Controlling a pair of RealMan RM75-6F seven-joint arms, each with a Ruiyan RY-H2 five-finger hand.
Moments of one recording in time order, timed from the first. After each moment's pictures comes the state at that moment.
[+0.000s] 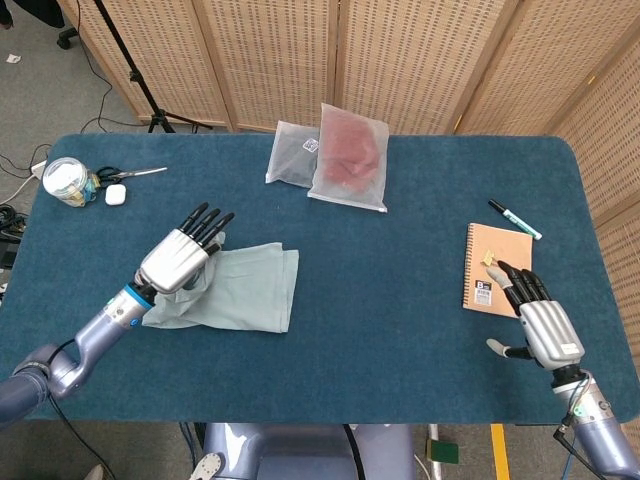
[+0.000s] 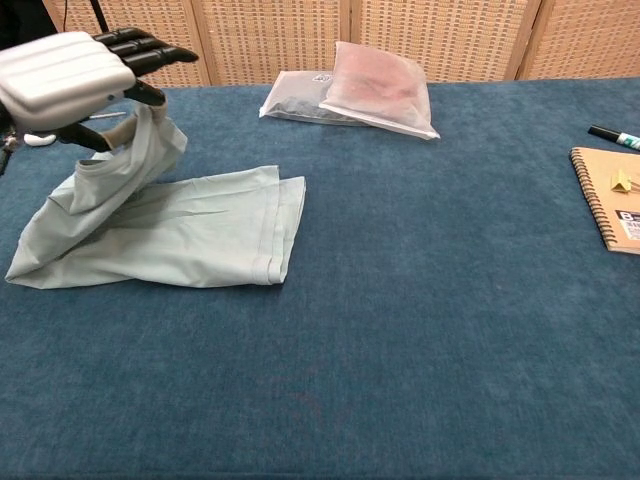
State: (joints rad) left arm -0.76 -1.55 0.02 -0.93 1.69 1.23 0.09; right arm 0.28 -1.12 0.05 -1.59 -1.53 1.30 0.22
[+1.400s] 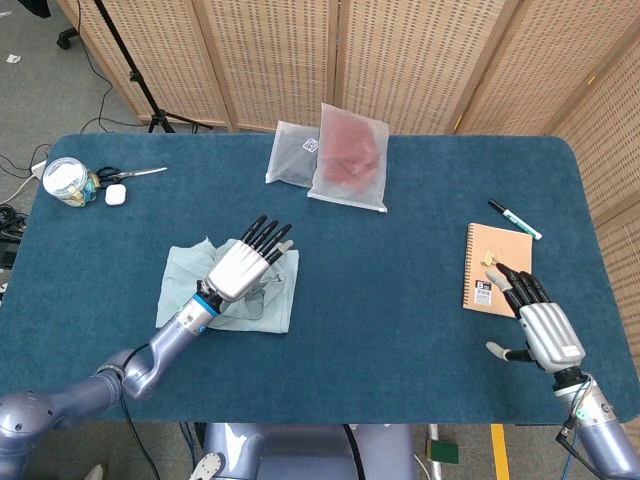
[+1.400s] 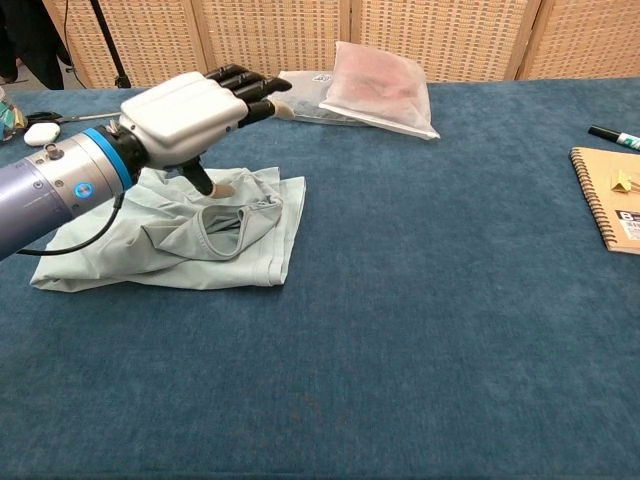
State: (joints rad) left arm -0.83 -1.79 -0.09 -0.92 1.59 1.14 0.20; right arm 0.27 -1.11 0.04 -1.60 -1.55 1.30 0.25
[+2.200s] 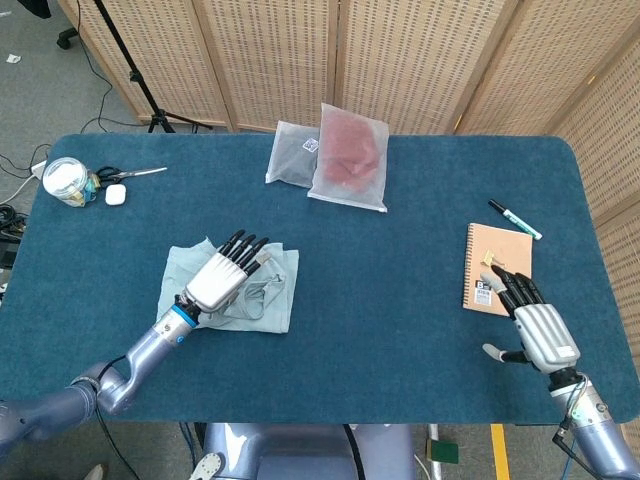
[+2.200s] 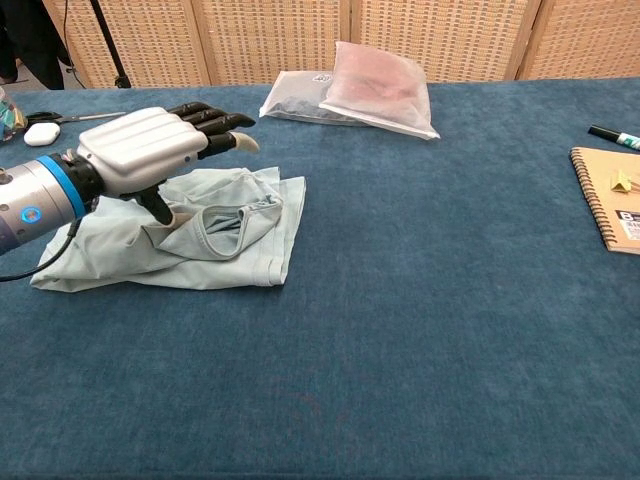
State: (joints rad) left arm -0.76 -1.72 -0.03 -0.99 1.58 1.11 0.15; right arm 0.28 -1.11 0.03 -1.61 -1.55 1.29 0.23
